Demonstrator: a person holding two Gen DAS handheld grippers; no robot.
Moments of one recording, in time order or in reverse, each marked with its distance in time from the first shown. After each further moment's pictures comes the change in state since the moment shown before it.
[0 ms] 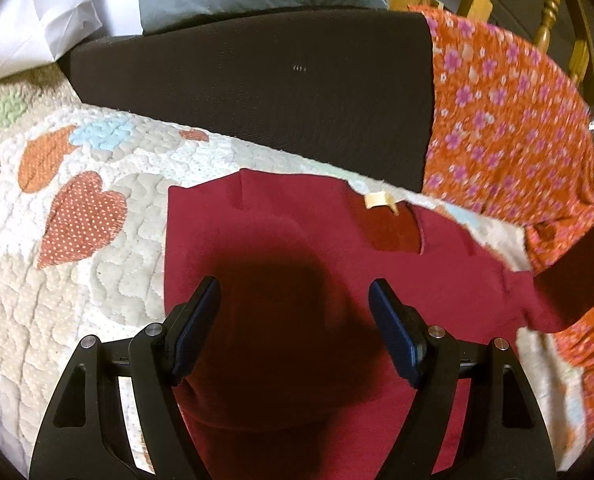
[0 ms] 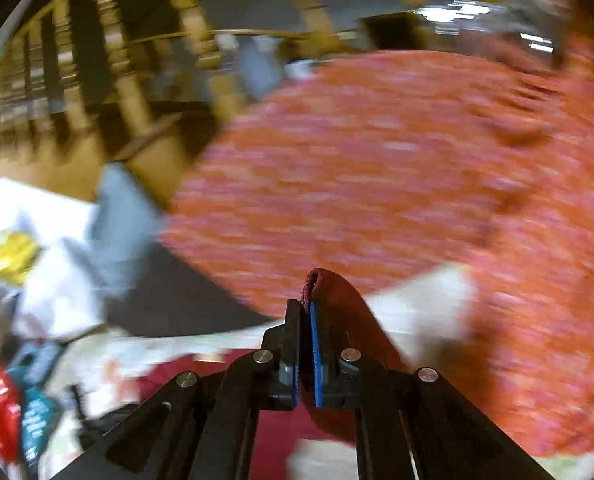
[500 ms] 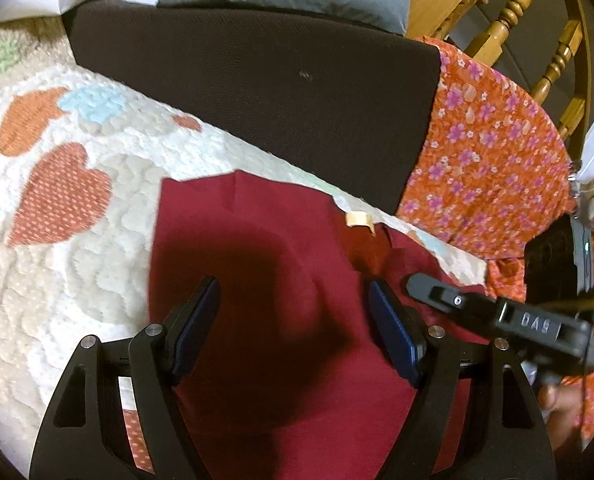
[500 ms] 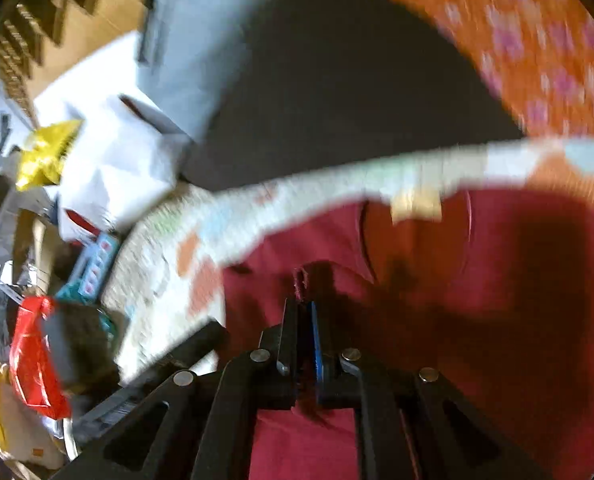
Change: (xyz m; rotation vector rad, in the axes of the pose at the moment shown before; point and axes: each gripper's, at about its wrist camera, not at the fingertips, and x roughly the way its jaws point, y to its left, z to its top) left arm 0.003 0.022 0.008 -0.143 0.012 -0.166; right arm 0.259 0.149 -0.167 0.038 0.541 0.310
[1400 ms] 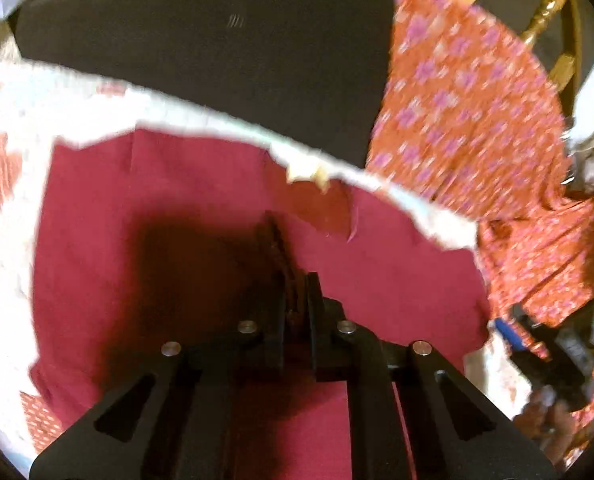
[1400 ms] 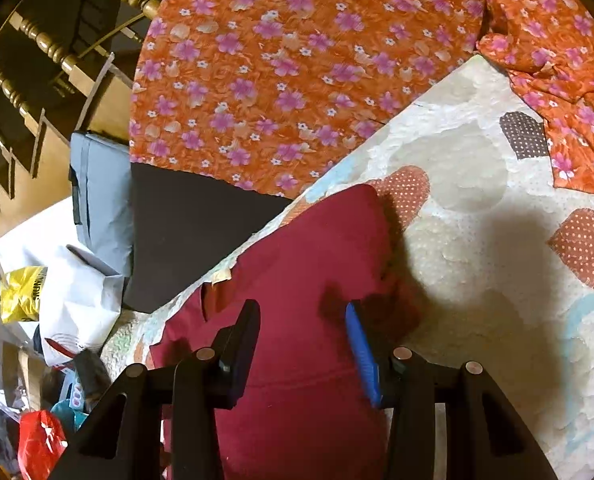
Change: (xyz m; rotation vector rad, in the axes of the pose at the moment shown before) left arm 0.037 -0.056 -0.013 0.100 0.071 -0.034; right arm -0.184 -0.132 -0.089 0.338 -0.416 -0.183
